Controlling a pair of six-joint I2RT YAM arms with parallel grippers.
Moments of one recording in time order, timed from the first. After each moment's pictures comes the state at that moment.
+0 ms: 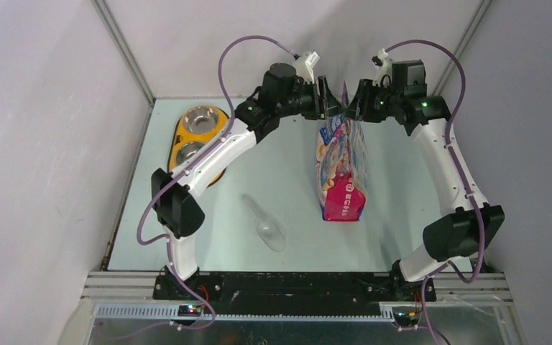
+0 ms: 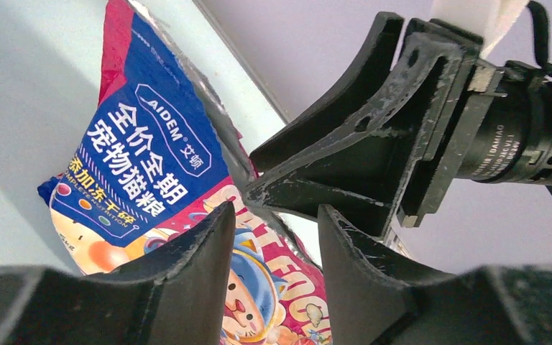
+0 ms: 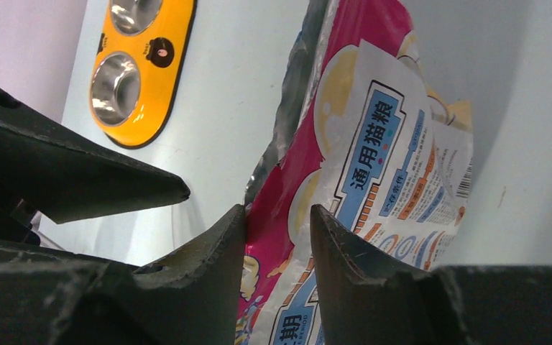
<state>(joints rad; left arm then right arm) -0.70 1.90 1.96 -0.30 0.36 -0.59 0.17 1.58 1.72 -0.77 -0.39 0.28</state>
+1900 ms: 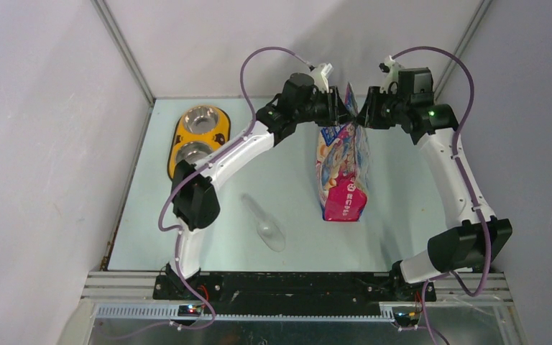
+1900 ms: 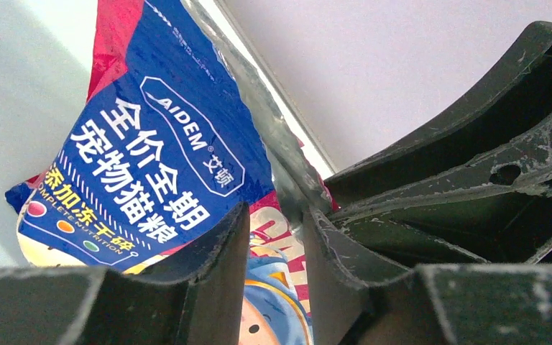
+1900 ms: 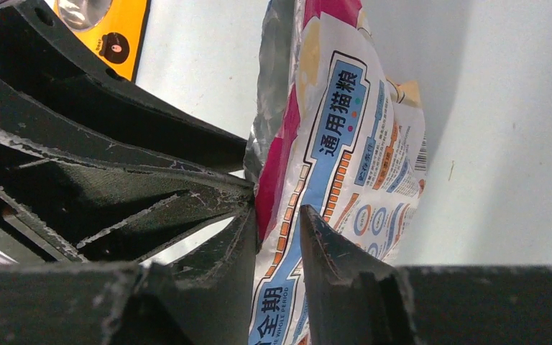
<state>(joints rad) -0.74 2.05 2.00 -0.24 0.33 -0.62 0.17 1.49 1.64 -0.79 -0.29 0.23</state>
